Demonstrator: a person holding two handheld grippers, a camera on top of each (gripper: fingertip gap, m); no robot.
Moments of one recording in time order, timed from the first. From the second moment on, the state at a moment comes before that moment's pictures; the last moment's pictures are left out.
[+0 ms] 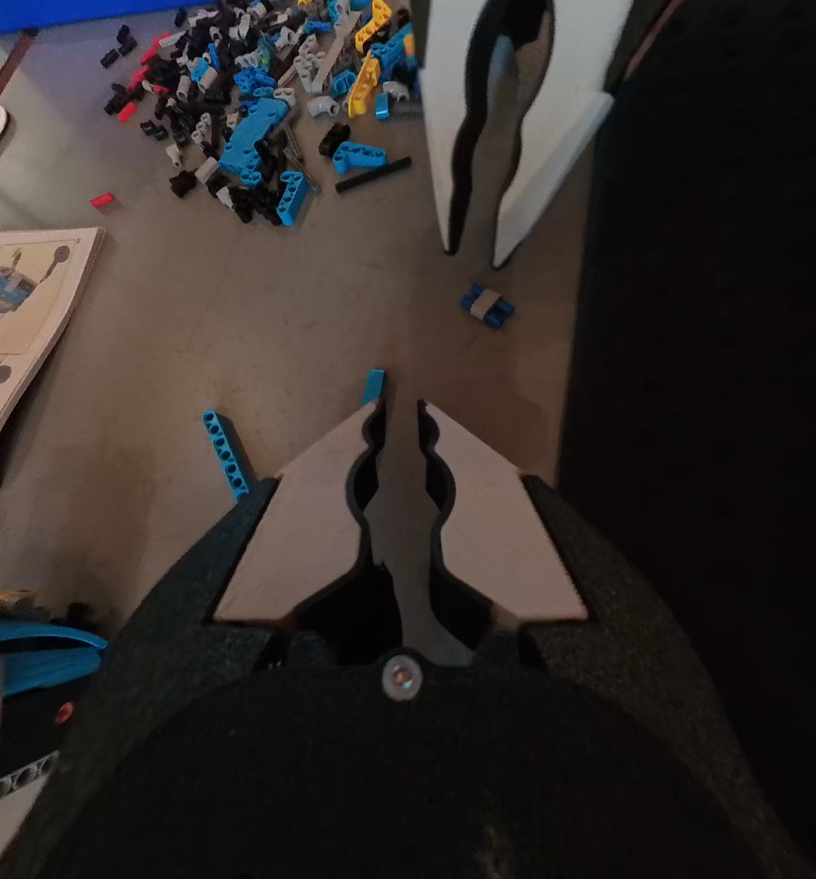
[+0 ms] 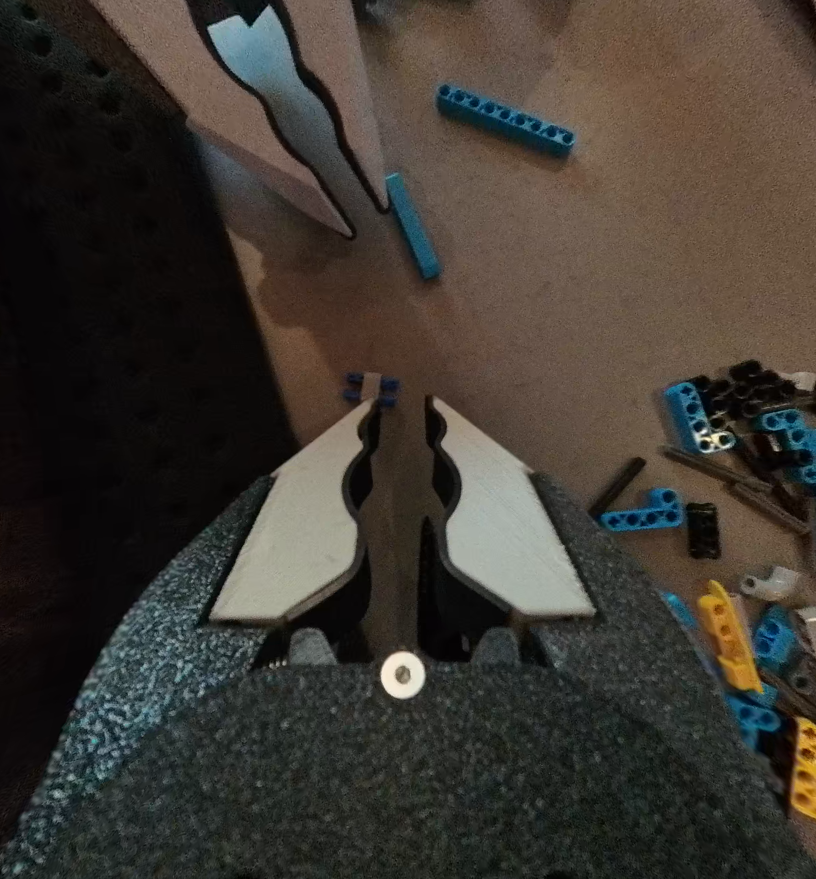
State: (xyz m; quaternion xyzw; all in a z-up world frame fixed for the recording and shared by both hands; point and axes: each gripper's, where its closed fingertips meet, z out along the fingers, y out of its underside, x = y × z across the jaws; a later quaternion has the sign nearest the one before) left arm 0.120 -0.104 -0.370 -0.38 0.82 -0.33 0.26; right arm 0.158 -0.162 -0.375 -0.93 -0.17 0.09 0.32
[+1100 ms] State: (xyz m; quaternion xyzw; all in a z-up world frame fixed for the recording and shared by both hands) left arm 0.103 -0.085 -0.390 -0.42 0.83 -0.32 0.17; right arm 0.178 -0.127 -0.389 -0.92 -0.18 0.10 0.34
